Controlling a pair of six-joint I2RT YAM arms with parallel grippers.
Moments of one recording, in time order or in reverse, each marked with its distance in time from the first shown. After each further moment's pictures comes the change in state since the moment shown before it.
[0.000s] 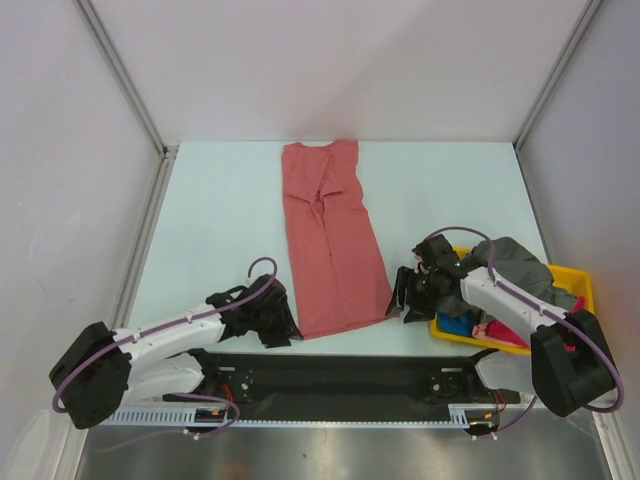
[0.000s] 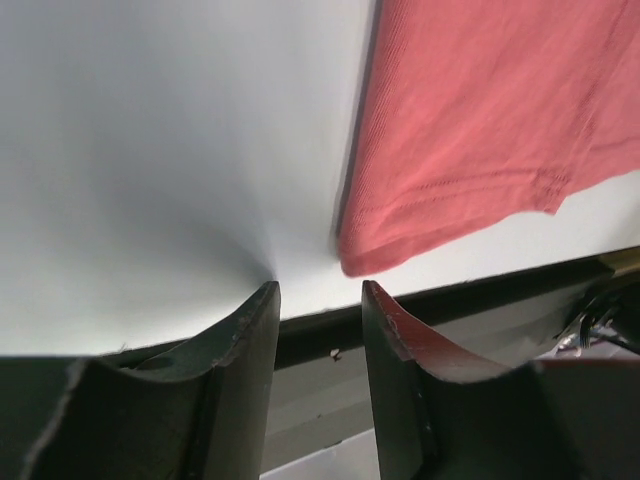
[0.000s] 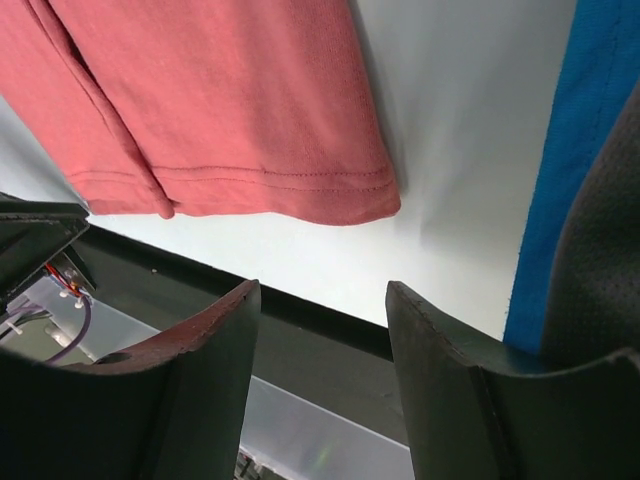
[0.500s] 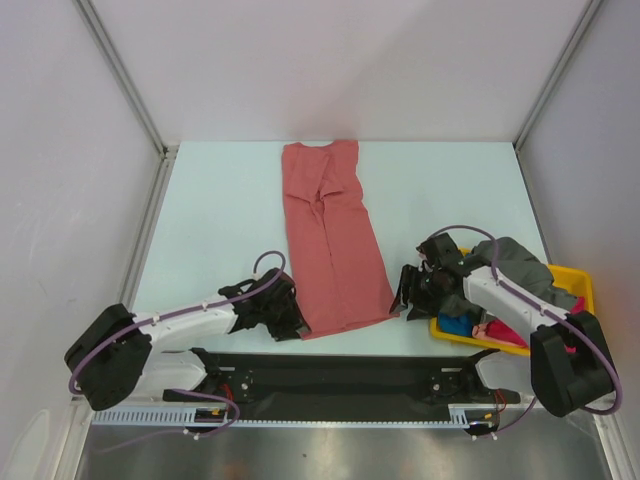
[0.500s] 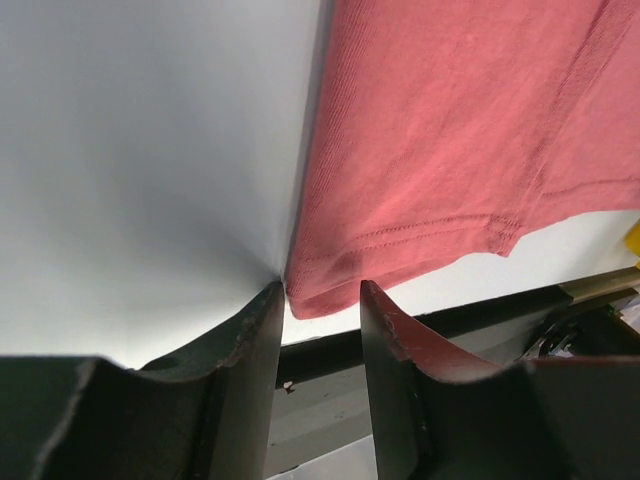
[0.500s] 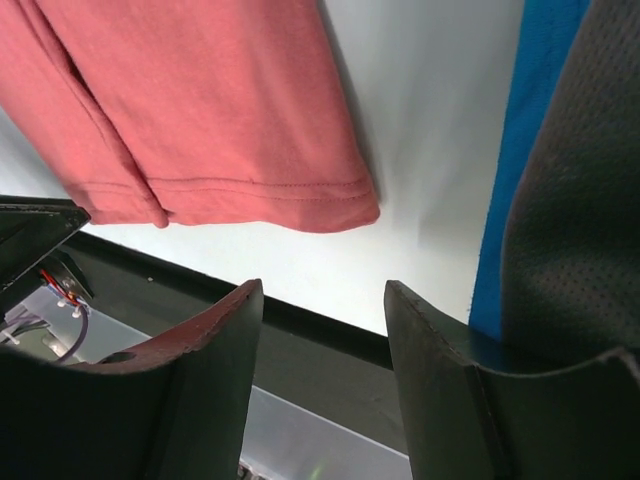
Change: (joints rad) left arm 0.000 0.130 0.048 0.095 -0.013 -0.063; right arm -0.039 -0.017 -0.002 -0.004 0.009 -0.034
